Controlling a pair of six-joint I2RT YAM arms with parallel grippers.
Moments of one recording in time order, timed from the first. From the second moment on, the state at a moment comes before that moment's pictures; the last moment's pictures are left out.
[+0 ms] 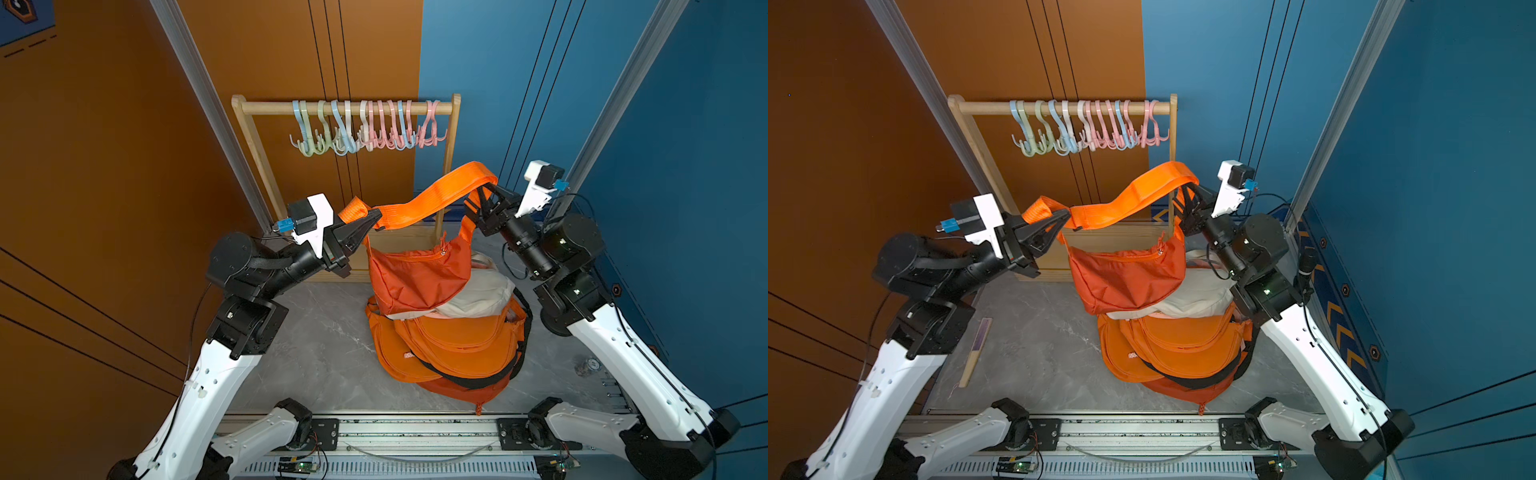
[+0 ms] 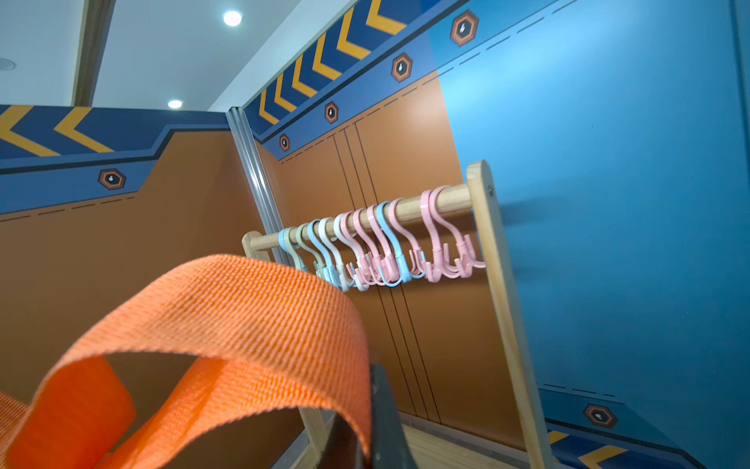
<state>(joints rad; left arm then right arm) -0.51 0.99 1.44 -0.04 0.58 0.09 0.51 1.14 1.39 0.06 0.01 0.31</state>
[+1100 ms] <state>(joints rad) -0.90 1.20 1.27 -0.15 -0.38 0.23 0.23 0.79 1.07 -0.40 0.34 0.29</state>
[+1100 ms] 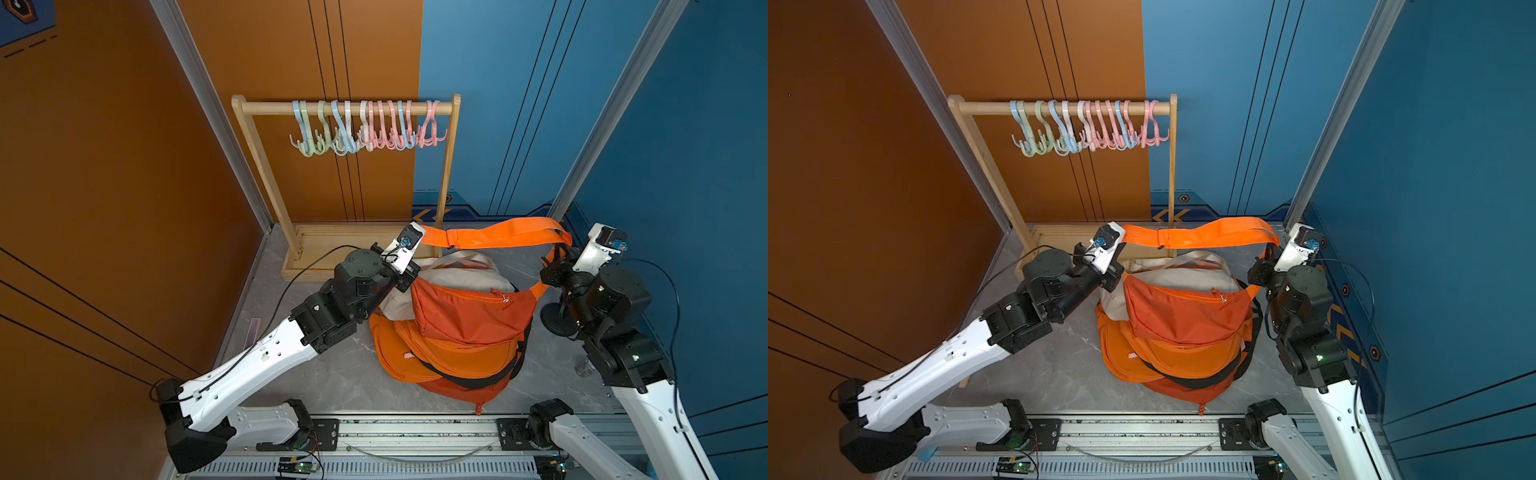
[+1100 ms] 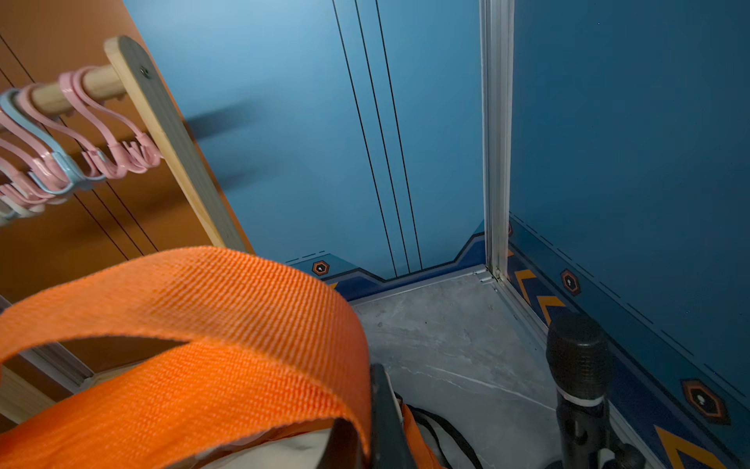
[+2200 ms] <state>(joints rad) -0.63 1.52 0.96 0.18 -0.14 -0.25 0.07 1.25 0.80 0.07 0.06 0.50</state>
